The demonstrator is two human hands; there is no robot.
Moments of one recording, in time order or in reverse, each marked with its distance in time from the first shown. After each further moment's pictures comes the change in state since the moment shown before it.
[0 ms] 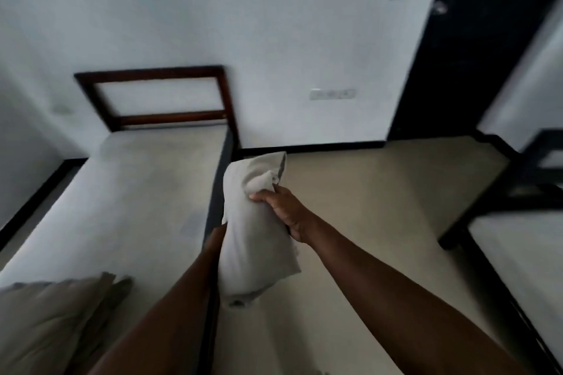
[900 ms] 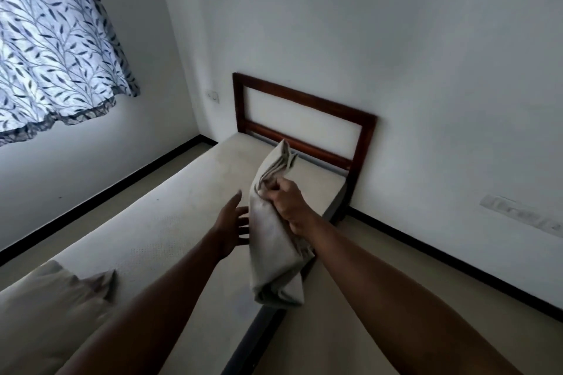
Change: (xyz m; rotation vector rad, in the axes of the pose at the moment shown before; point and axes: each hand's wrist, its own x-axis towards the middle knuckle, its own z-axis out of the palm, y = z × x) left_hand 0.274 0.269 -0.159 -0.413 0.204 -0.012; right_hand 0.482 -0.127 0.210 -0.335 -0.447 -0.175
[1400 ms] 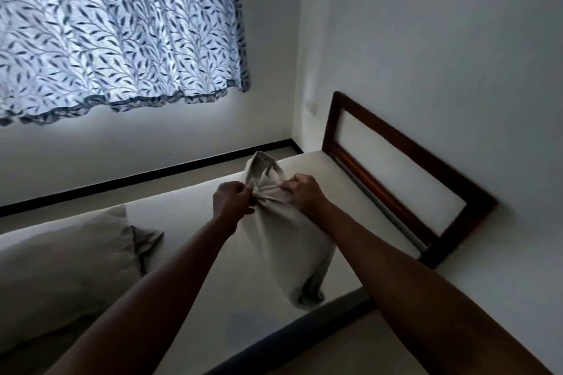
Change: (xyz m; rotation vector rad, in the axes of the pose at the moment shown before) left_hand 0.090 0.112 0.013 0.048 0.864 0.370; right_hand 0.223 -0.050 -0.024 -0.251 -0.461 -0.088
